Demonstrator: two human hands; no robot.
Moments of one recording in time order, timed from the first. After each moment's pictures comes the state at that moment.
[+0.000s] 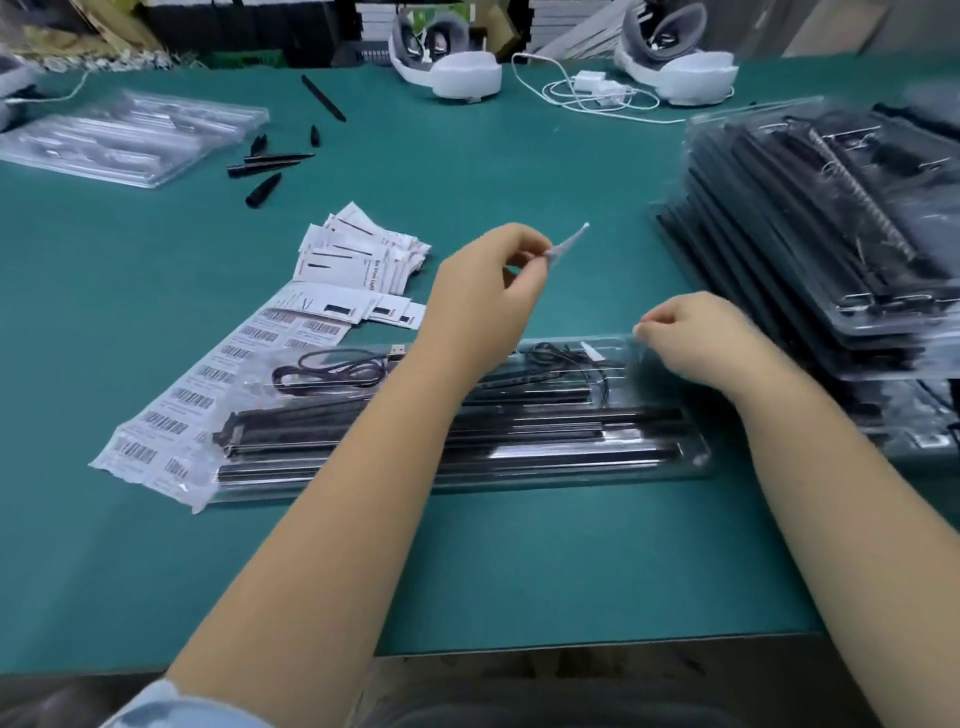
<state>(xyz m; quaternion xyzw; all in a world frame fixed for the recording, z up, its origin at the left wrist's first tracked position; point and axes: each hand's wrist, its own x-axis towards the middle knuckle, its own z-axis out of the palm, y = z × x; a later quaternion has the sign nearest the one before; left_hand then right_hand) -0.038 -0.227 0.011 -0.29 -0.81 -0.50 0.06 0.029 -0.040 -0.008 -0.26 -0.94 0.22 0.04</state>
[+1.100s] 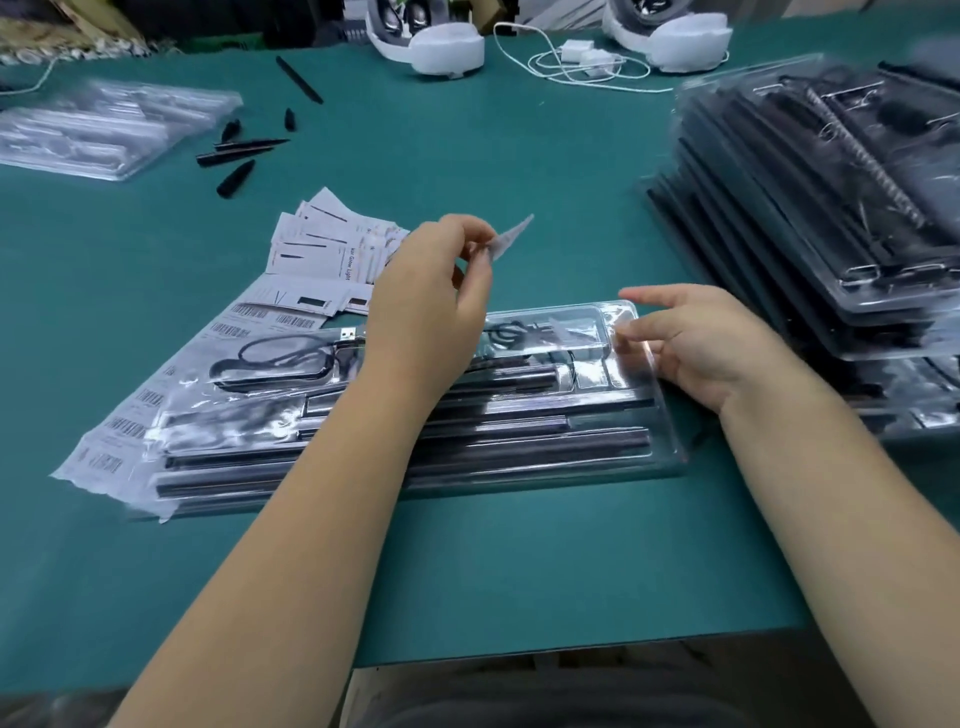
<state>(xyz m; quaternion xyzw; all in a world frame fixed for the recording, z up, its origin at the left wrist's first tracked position) -0.034 -0.242 -0.002 -0.30 -0.83 -0.42 0.20 0.040 -0.049 -0.019 -0.28 -0.63 0.72 0.08</state>
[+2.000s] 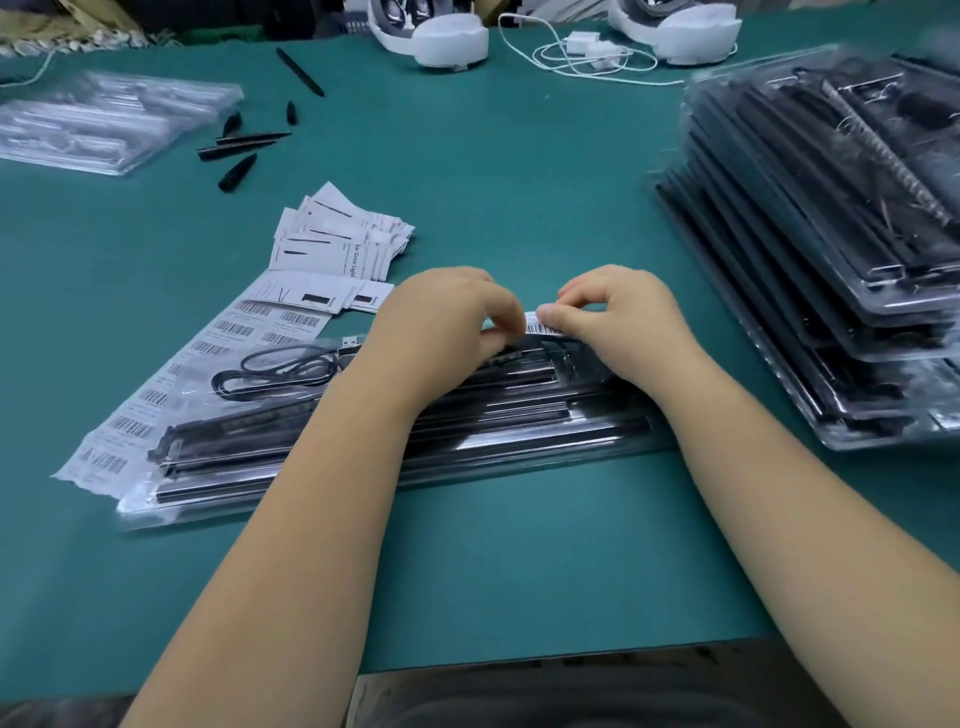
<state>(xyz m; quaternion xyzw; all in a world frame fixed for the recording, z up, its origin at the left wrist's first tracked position) -0.046 -0.252 -0.004 -0.43 -0.88 -0.21 0.08 0.010 -0.081 -0.025 -0.12 -0.90 0.39 0.14</state>
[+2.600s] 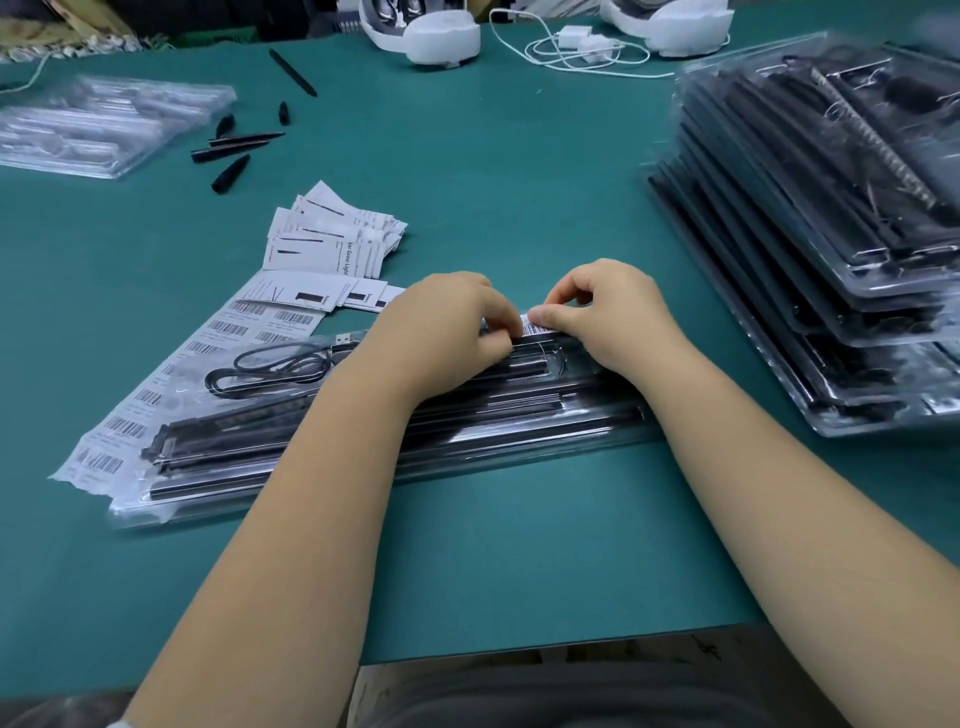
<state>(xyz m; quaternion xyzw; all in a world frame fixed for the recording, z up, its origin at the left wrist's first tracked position) -0.045 -0.246 -0.005 -0.39 -0.90 -0.20 -0.01 0.003 -0.077 -0.031 -0.14 -0.92 0.34 0.13</state>
